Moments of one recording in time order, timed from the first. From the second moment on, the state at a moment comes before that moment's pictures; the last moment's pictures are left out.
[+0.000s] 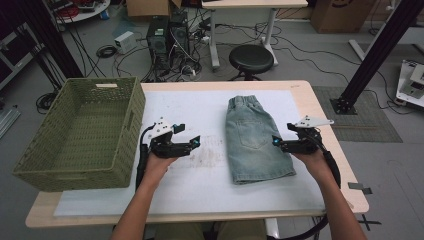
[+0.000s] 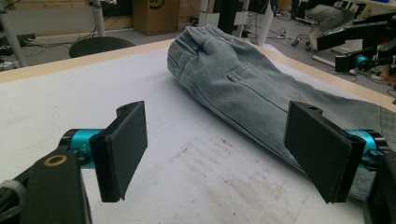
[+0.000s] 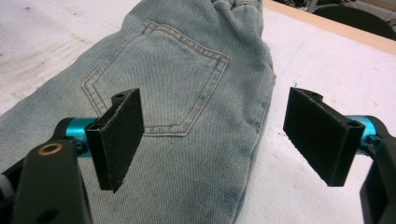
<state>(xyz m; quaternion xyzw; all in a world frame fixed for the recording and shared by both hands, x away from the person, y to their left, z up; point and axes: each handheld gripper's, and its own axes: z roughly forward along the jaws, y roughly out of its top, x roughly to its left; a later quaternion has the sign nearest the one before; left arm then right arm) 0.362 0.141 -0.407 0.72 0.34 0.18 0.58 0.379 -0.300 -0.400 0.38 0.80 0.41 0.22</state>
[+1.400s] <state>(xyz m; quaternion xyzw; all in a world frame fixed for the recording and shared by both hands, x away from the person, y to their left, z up) 0.408 0.030 -0.443 0.77 0.40 0.09 0.49 0.371 -0.305 -0.405 0.39 0.80 0.40 0.23</state>
